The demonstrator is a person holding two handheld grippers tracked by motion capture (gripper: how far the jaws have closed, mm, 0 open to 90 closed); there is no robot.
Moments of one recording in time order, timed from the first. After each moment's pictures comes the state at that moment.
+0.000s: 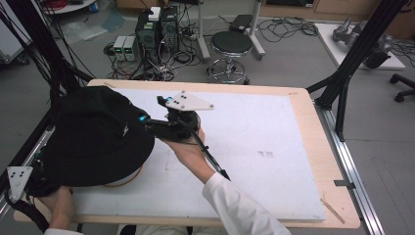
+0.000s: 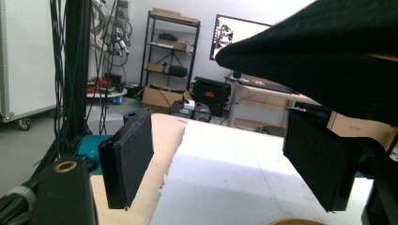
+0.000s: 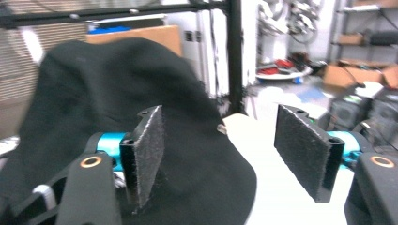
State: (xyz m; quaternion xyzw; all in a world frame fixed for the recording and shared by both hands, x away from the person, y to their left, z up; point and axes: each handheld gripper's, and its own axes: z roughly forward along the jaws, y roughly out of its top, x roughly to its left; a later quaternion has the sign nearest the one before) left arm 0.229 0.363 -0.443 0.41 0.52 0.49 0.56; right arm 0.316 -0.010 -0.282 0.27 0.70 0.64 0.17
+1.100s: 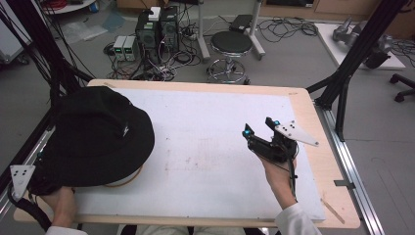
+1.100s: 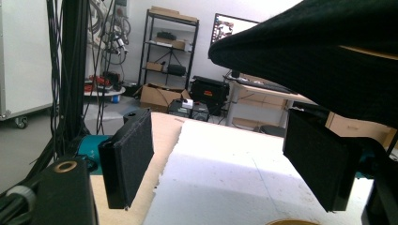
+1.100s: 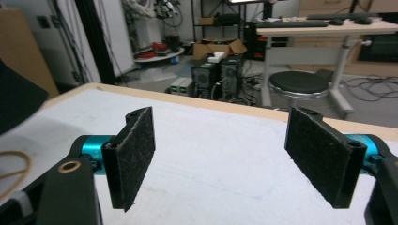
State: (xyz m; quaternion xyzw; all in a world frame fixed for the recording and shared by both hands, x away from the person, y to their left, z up) left arm 0.233 0.360 -0.444 0.42 0.53 0.48 0.56; right arm 0.289 -0.225 -0.339 0.45 0.63 0.54 0.32
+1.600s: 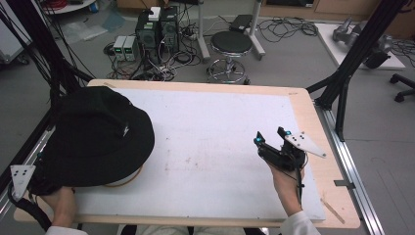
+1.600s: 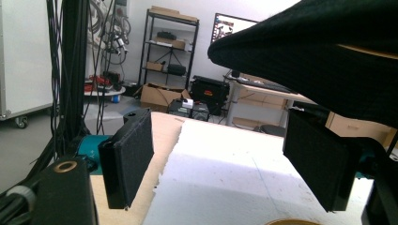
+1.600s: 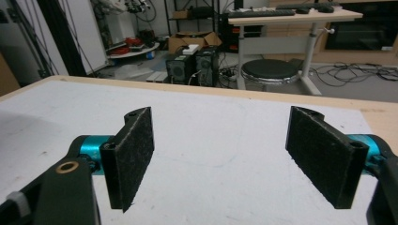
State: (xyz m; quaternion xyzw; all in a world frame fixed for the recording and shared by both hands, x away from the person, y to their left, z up) left arm 0.233 0.360 -0.444 0.42 0.53 0.48 0.56; right arm 0.282 -0.254 -0.369 0.49 0.62 0.52 0.34
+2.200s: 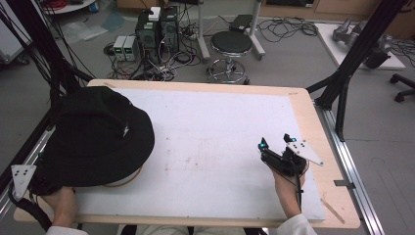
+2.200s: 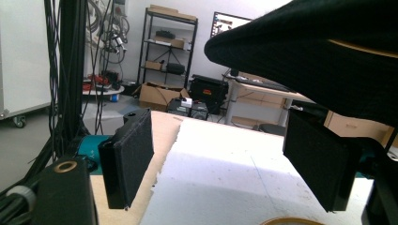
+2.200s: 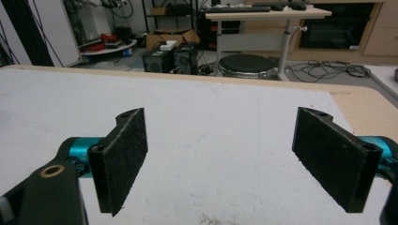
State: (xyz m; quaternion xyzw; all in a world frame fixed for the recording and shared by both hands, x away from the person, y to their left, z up) left arm 0.233 0.359 -0.445 0.42 0.53 0.48 0.56; right arm 0.285 -0.268 -0.405 0.50 0.60 0.49 0.38
